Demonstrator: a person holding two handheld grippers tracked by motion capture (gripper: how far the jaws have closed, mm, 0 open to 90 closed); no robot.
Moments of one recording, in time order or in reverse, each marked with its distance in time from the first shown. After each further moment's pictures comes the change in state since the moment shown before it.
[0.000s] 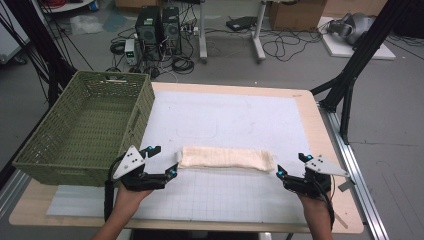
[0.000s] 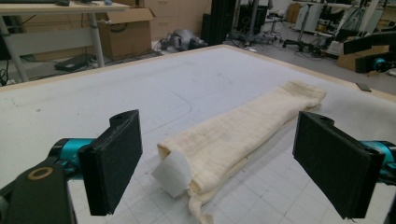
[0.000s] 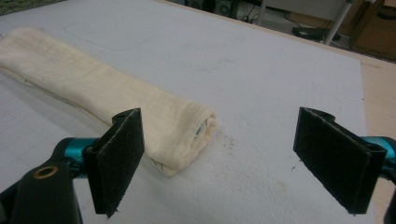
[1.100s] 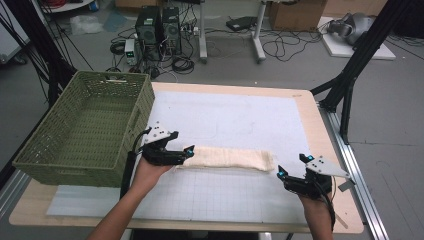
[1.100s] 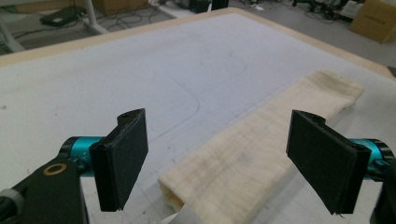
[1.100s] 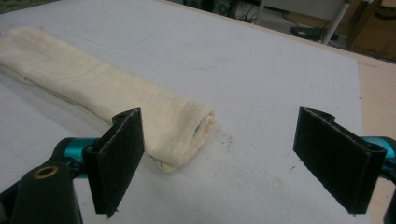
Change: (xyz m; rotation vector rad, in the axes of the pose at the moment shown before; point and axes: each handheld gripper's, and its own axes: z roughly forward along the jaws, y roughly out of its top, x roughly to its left) left arm 0.017 0.025 0.074 0.219 0.014 -0.048; right arm 0.000 -0.001 -0.003 0.006 -0.009 -0.003
